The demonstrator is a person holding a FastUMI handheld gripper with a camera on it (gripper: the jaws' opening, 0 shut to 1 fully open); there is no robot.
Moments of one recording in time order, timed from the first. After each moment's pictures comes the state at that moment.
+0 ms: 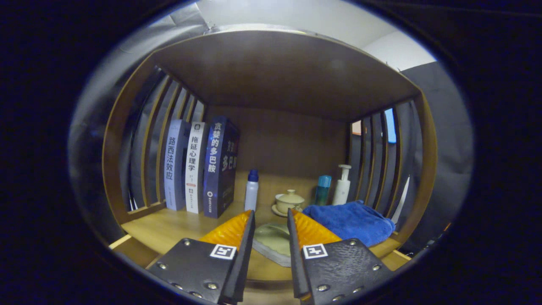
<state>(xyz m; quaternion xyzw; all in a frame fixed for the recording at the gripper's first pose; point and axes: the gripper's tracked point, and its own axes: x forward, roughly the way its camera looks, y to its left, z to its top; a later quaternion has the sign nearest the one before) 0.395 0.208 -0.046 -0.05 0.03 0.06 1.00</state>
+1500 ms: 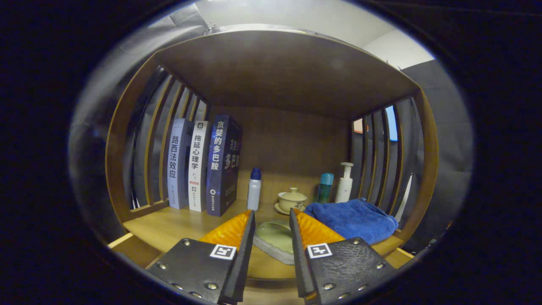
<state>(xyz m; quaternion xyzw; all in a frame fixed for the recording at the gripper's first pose) 0.395 0.213 -0.058 -0.04 0.04 0.07 1.00</state>
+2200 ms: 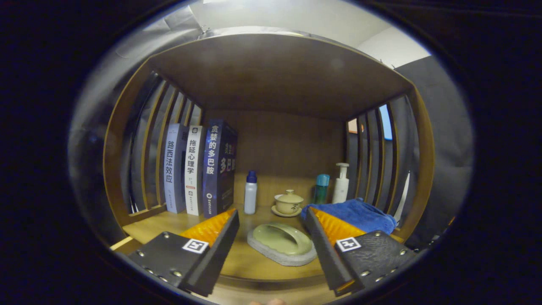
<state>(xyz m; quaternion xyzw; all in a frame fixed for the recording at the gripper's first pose) 0.396 0.204 -0.055 -0.02 0.03 0.06 1.00</state>
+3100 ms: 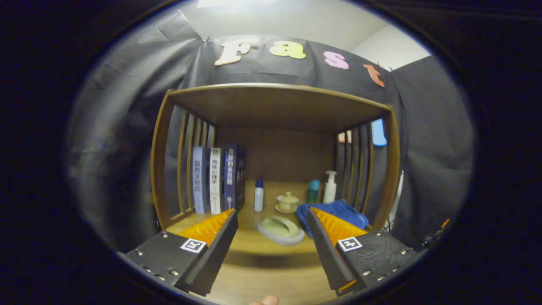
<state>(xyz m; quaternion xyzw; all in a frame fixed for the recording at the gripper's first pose) 0.250 0.178 -0.012 -0.01 0.07 0.07 0.99</state>
